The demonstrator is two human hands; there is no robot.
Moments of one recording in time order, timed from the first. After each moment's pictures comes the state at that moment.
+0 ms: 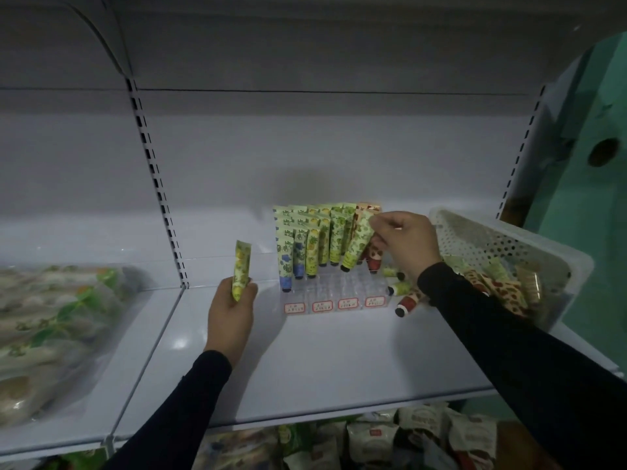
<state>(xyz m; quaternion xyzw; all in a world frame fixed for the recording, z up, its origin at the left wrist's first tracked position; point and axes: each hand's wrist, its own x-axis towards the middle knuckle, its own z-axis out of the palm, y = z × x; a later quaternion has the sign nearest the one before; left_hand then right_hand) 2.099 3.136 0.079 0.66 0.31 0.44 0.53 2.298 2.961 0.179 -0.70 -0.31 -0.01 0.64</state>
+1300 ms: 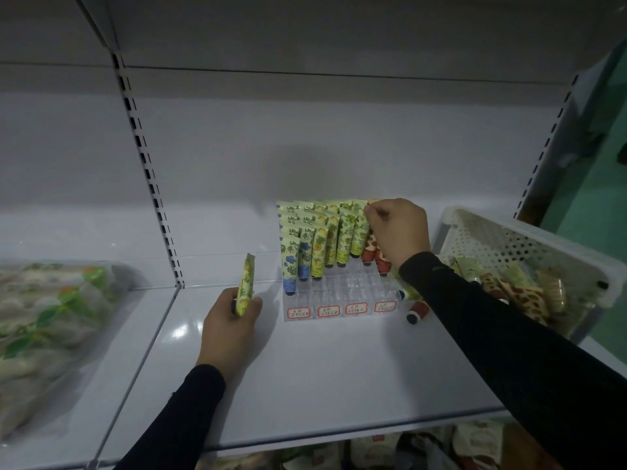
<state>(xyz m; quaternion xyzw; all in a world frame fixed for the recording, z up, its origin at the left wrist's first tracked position) 2.100 3.157 0.054 0.73 0.32 0.39 0.47 2.318 3.011 0.178 -0.79 -0.36 -0.23 0.43</state>
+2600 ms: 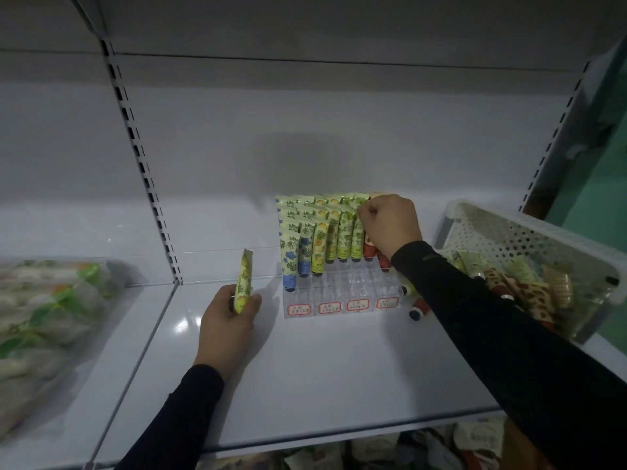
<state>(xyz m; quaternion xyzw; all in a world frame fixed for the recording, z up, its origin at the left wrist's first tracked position) 2.099 3.157 0.055 0.72 0.32 0.39 0.47 2.332 3.032 0.174 -0.83 -0.38 -0.22 0.34</state>
